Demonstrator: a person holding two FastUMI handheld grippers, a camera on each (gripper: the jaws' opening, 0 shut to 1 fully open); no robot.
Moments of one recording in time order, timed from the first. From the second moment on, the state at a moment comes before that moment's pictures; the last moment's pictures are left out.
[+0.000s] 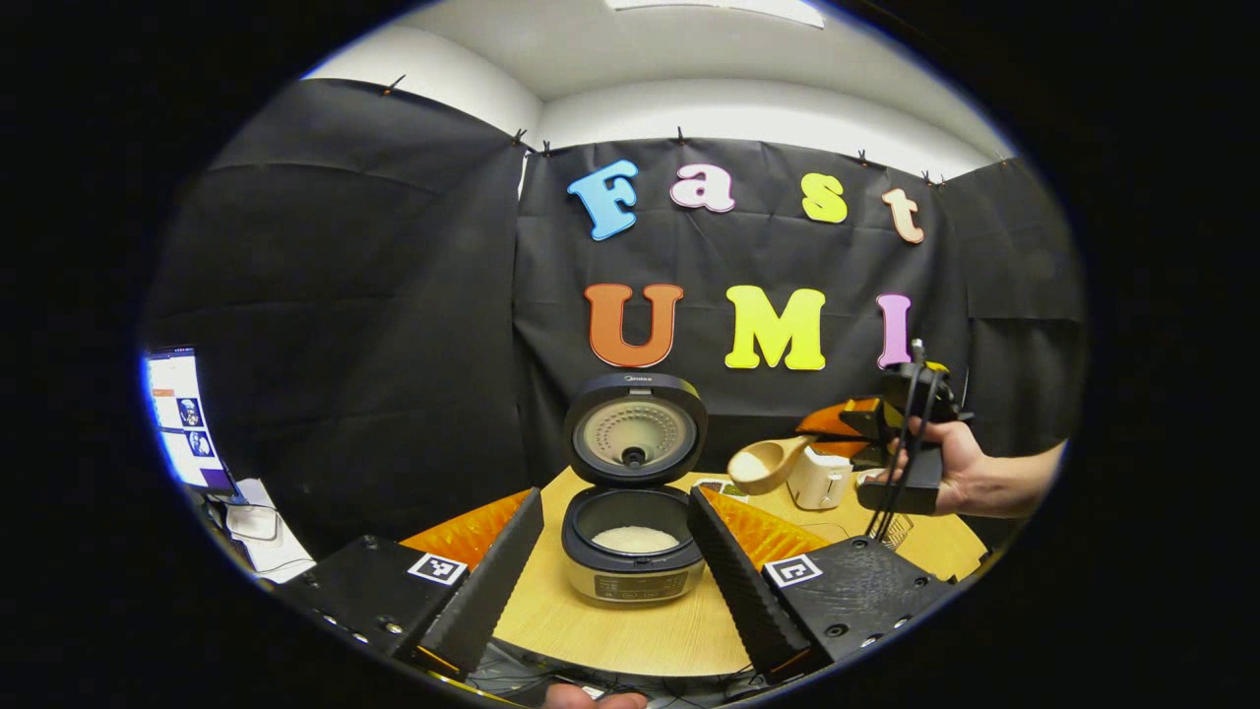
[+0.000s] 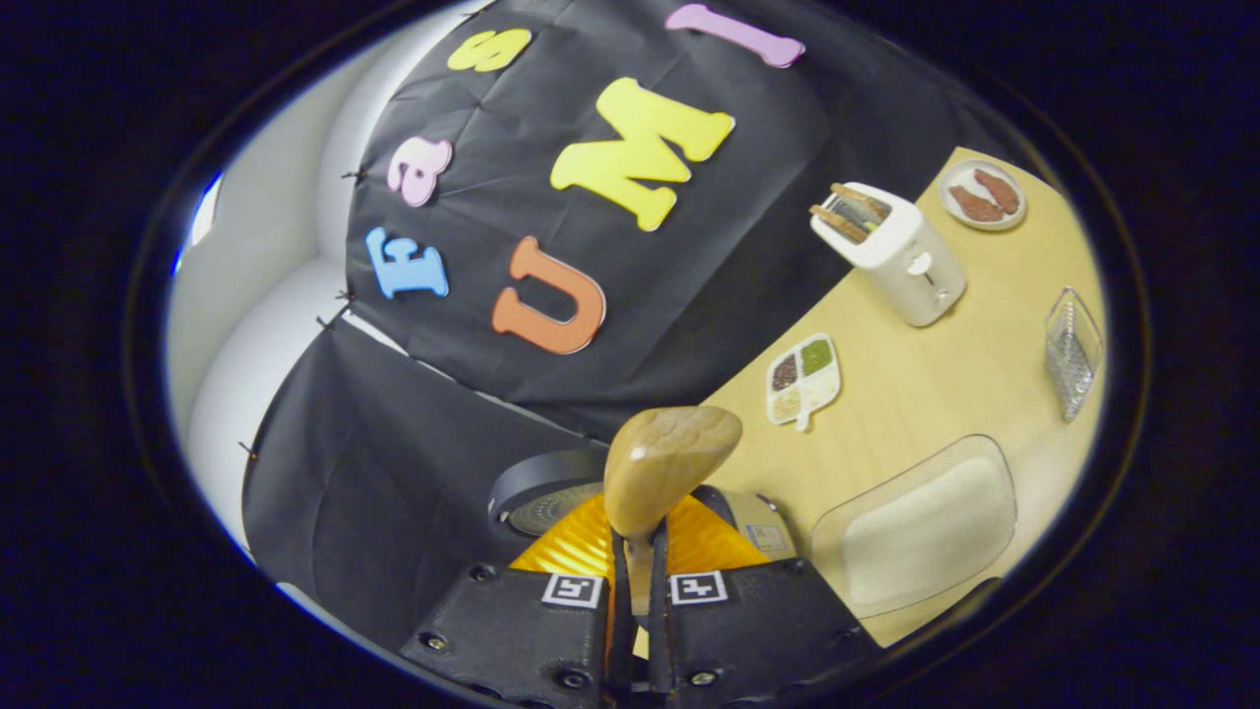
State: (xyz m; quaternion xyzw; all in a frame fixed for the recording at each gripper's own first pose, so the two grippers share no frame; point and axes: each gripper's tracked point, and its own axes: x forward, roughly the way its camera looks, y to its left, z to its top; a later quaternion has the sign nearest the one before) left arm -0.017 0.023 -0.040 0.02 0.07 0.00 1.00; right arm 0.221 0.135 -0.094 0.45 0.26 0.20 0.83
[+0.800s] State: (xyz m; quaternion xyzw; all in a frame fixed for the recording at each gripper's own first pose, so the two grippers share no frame) left arm -0.051 0.070 -0.031 -0.01 0.04 0.09 1.00; right arm 0.267 0.251 -0.125 0.13 0.25 0.24 0.93
